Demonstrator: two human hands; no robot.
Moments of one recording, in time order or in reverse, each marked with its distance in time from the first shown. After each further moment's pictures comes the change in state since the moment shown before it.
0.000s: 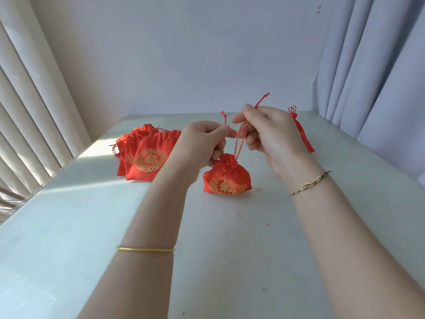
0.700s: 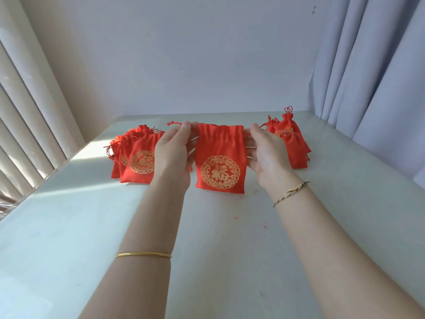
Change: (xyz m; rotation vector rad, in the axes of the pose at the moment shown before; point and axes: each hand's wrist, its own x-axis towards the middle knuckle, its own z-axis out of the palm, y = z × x) left_hand 0.013 -0.028 -0.009 -0.535 0.336 -0.075; right_hand 0.007 0.041 0.005 0.258 0.205 0.268
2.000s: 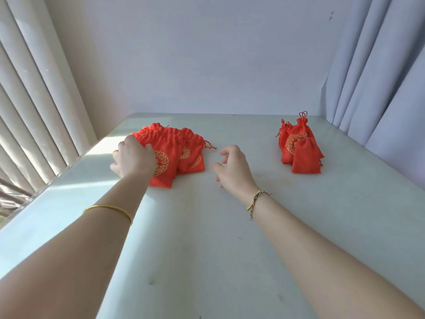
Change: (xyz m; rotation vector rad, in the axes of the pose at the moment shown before) left_hand 0.073 0.000 -0.102 1.206 0.555 0.094; right_hand 0.001 0.061 0.051 -0.754 -0.193 -0.158
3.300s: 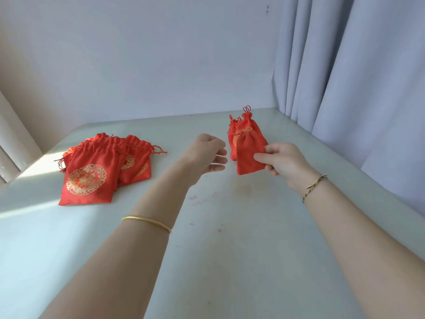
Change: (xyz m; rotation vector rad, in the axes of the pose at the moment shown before) left_hand -0.143 0.148 0.058 -0.651 -1.007 0.139; right_hand -0.006 0.082 -0.187 0.210 0.155 0.230
